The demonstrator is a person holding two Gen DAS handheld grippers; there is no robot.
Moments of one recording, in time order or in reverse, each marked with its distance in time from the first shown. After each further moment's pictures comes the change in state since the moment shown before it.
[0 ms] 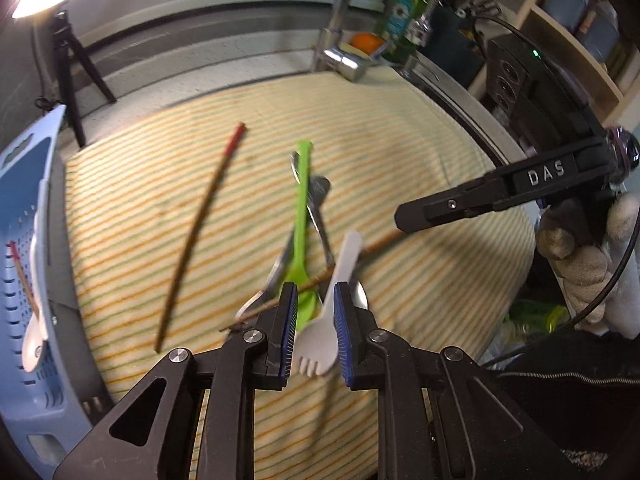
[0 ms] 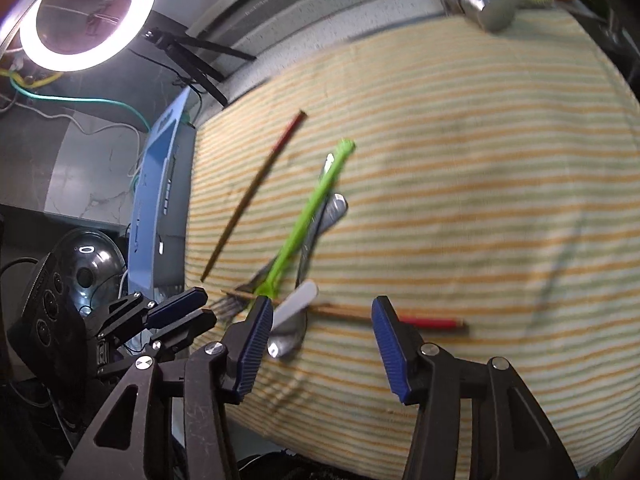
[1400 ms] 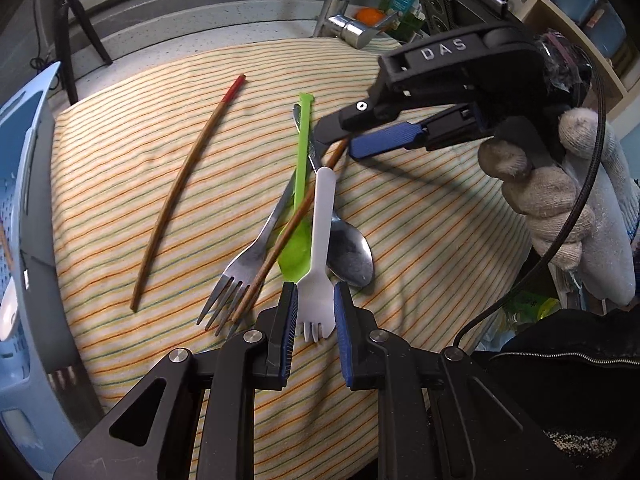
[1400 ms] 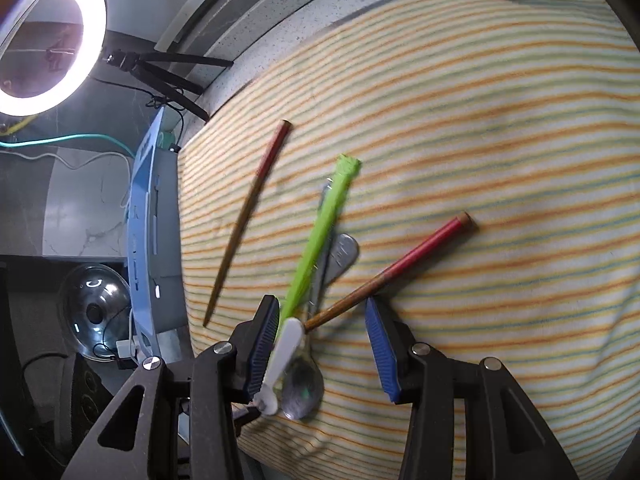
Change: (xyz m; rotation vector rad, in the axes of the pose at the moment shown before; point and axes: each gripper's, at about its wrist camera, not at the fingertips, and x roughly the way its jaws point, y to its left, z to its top) left arm 0.007 0.010 -0.028 -0.047 0.058 -0.033; right arm 0.039 0.006 0.043 0.066 -0.001 0.046
